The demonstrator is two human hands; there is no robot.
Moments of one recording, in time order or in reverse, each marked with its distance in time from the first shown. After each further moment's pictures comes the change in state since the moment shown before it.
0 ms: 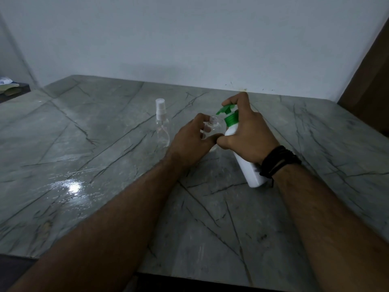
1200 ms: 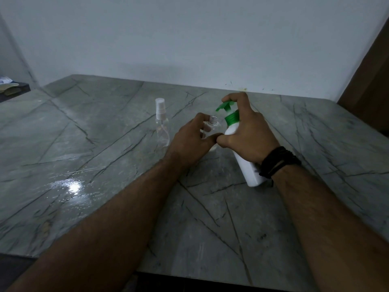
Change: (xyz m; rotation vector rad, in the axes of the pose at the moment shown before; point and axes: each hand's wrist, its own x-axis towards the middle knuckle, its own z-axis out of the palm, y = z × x) left_hand -0.002 0.003 0.000 0.003 -0.008 -0.001; right_hand -0.001 0.002 0.001 -0.015 0.017 0.005
